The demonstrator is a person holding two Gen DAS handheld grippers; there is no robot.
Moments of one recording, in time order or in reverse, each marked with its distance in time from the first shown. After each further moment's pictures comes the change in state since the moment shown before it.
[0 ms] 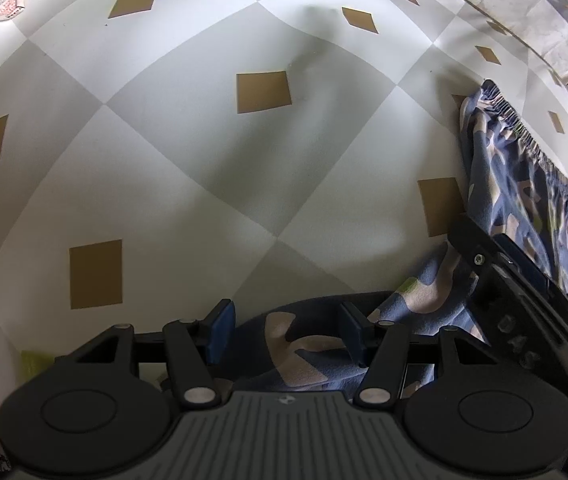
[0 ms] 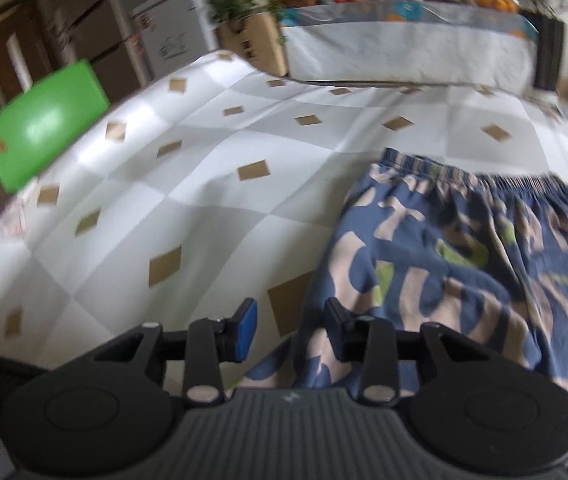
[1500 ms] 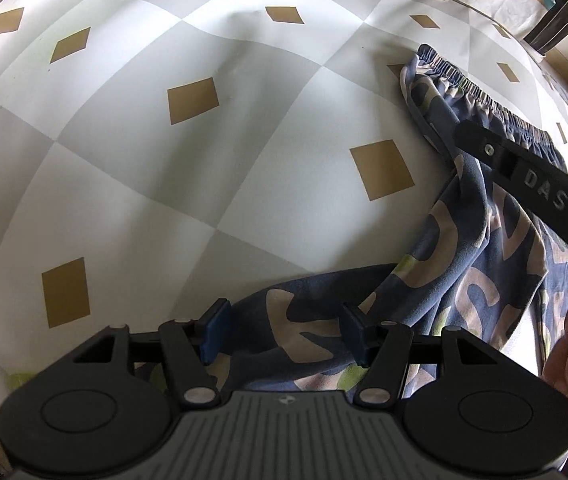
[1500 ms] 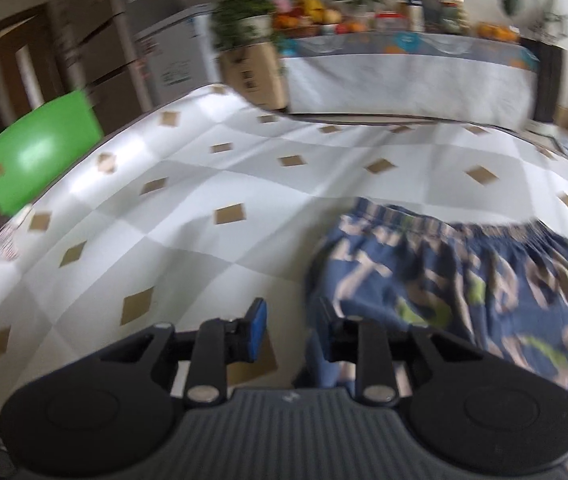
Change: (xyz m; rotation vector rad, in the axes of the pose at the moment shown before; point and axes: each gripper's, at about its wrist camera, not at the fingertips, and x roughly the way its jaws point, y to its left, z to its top) left arm -0.005 -0.037 -0.018 0.191 -0.029 -0.017; right arm -0.004 -0.042 0.029 -0.023 -0.077 0.048
